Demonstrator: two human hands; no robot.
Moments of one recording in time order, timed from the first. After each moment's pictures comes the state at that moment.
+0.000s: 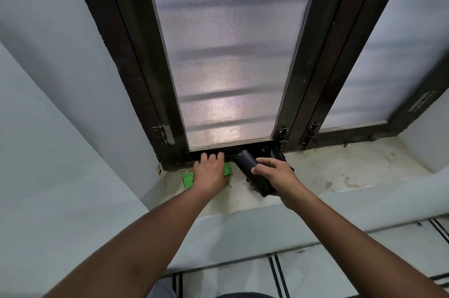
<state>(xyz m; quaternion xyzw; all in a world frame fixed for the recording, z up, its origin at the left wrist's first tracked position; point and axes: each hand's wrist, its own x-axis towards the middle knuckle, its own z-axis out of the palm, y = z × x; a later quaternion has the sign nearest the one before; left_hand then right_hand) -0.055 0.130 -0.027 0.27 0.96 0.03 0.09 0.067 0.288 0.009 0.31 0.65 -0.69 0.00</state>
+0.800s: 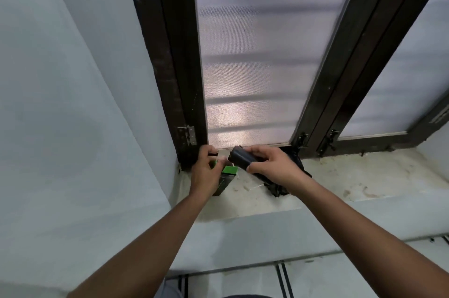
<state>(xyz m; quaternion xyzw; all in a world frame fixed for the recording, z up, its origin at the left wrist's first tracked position) -0.058 0.065 -0.015 0.10 0.81 0.57 0.05 0.039 0.238 0.078 0.14 0.82 -0.55 0.04</state>
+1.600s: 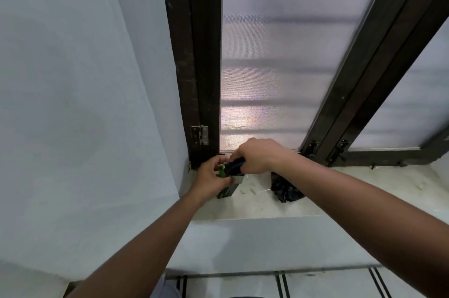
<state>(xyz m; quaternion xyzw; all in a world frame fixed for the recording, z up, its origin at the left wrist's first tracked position) -0.051 0.036 -0.007 0.14 0.80 0.56 0.15 -0.022 0.194 0.115 -0.07 0.98 0.01 0.17</state>
